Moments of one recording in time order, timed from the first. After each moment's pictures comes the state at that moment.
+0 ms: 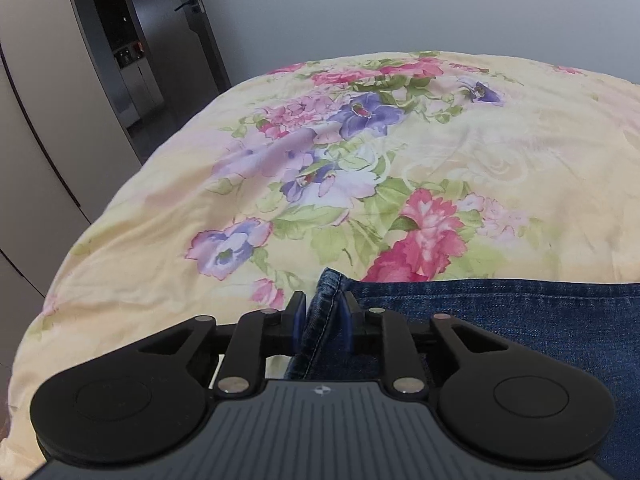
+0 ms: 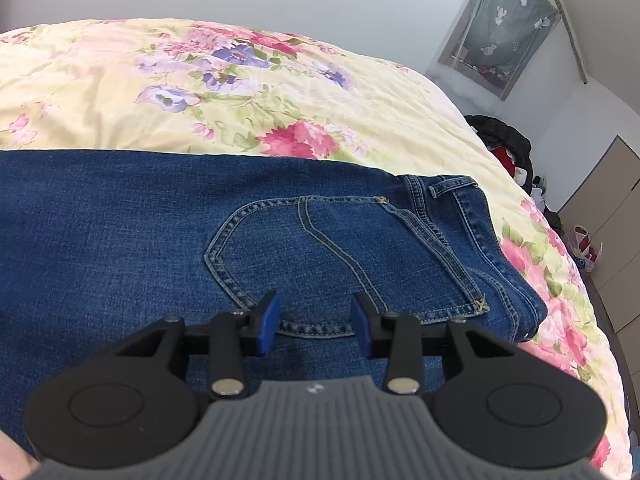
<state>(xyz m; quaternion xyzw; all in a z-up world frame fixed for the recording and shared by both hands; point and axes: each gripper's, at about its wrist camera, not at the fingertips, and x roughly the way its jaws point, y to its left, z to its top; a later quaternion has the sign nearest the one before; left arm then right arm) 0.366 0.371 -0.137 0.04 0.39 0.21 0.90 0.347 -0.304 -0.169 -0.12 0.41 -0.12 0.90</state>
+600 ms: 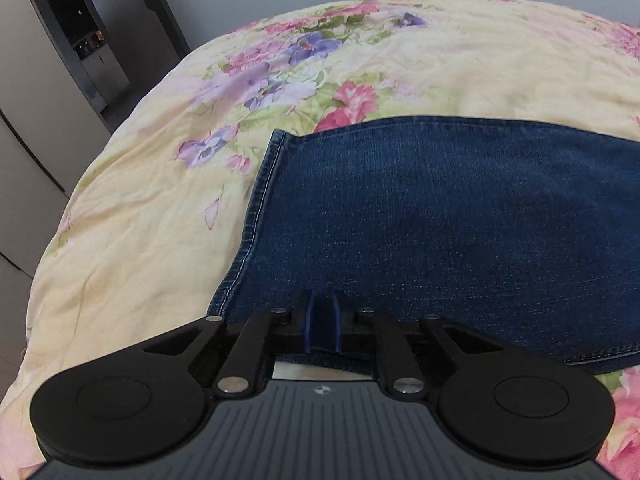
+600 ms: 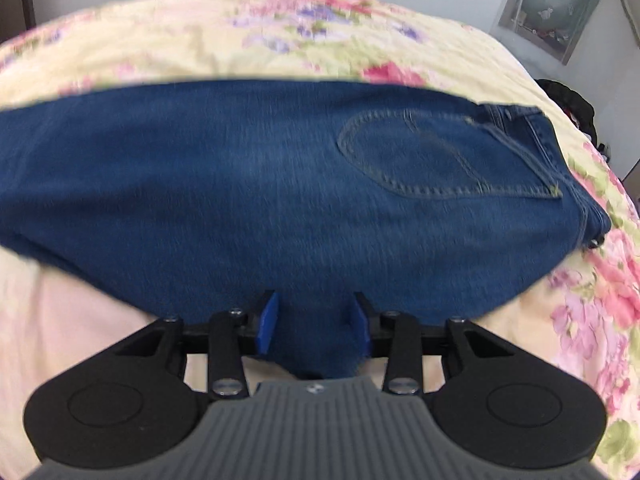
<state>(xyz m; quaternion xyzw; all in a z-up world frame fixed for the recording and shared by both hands) 0.279 0.322 -0.149 0.07 0.47 0.16 0.86 0.271 -0.259 -0.192 -0.07 0.48 -0.02 0.87</state>
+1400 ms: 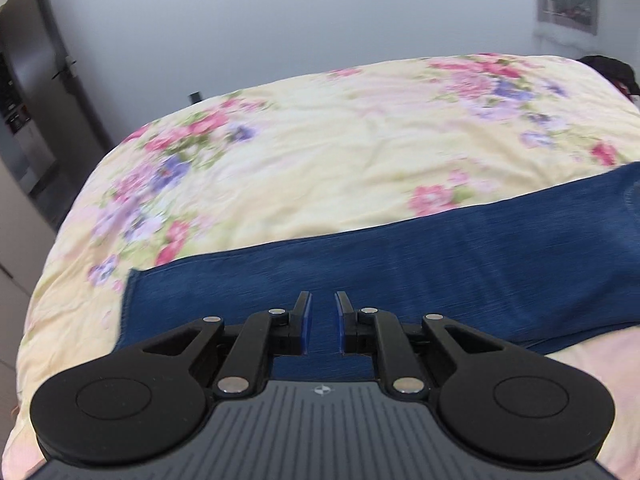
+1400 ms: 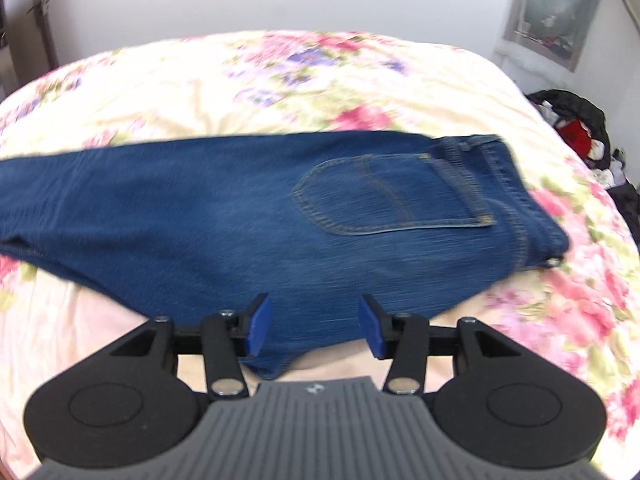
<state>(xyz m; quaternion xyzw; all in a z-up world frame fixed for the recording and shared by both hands) 0.255 0.105 -0.025 0.10 0.41 0.01 0.91 0.237 -0.328 -0.118 -0.02 0.43 0.01 0.90</state>
